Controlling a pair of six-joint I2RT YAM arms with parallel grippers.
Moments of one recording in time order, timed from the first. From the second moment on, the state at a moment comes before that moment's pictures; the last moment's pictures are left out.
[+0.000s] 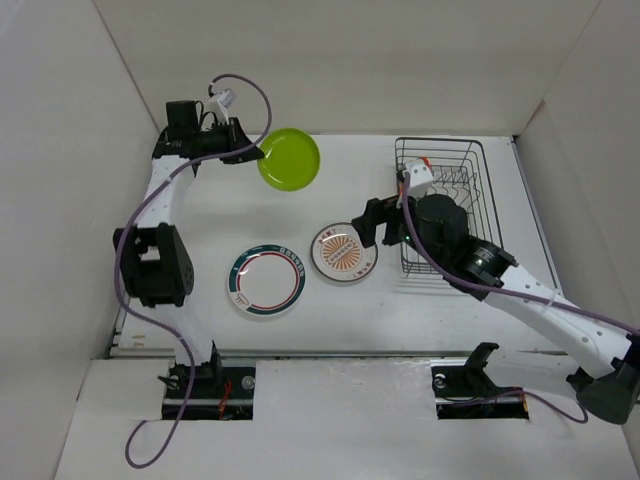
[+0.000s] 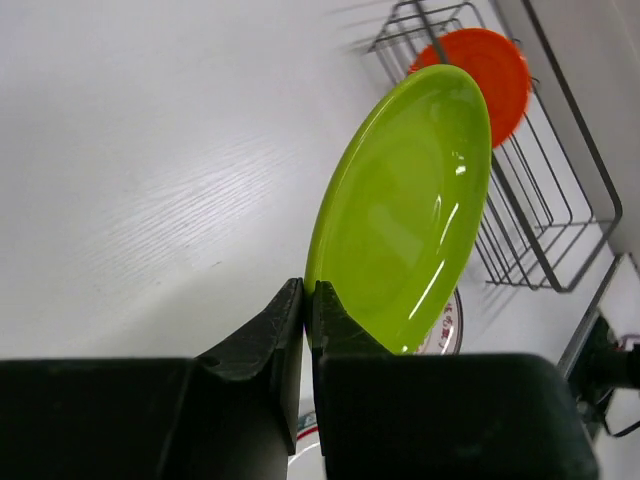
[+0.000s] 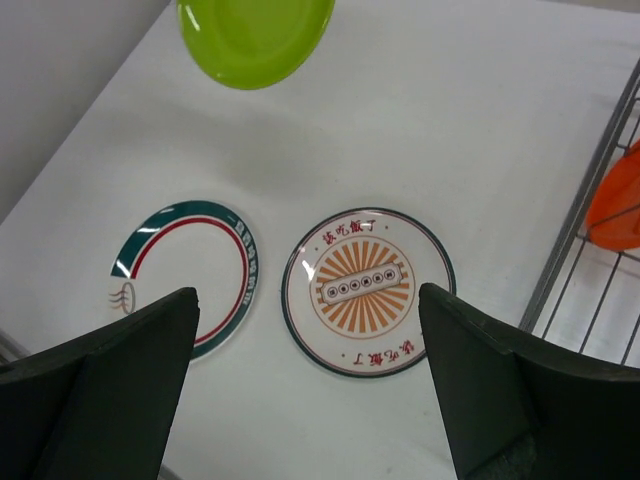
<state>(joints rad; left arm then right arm) 0.05 1.96 1.74 -0.44 0.87 -0.16 0.81 1.05 1.04 -0.27 0.25 0.32</state>
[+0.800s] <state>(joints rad) -0.12 1.48 1.51 -0.62 1.00 0.04 0.68 1.38 1.16 0.04 -0.07 0.28</state>
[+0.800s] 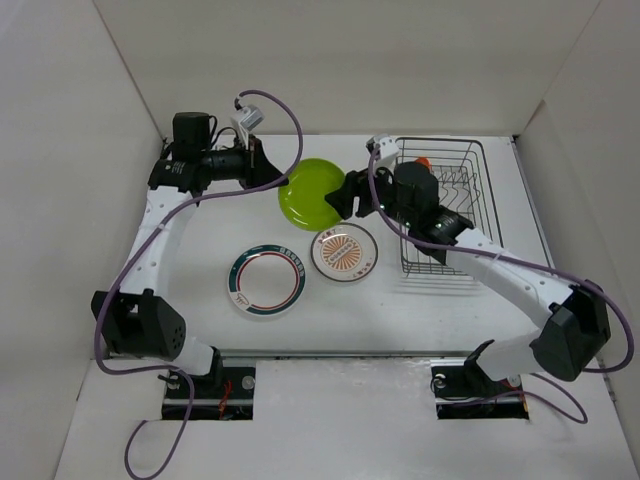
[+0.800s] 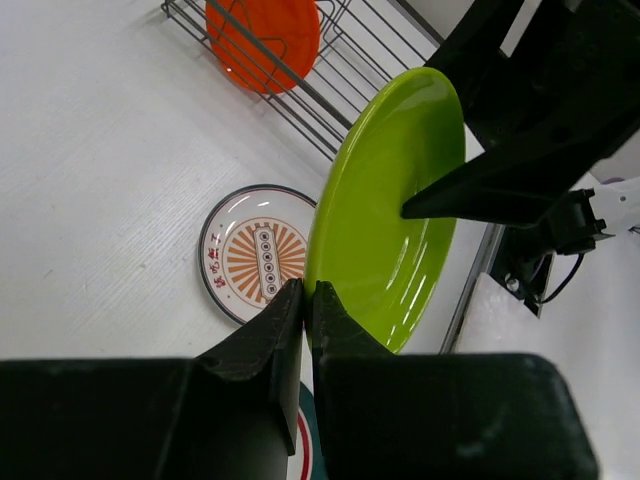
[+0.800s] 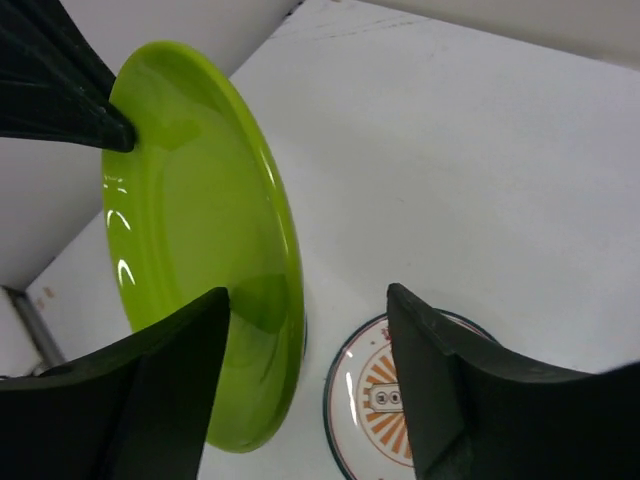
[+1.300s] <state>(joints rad) -0.13 1.46 1.51 -0.60 0.94 0.03 0.46 1.35 1.07 0.23 -0.37 0.49</state>
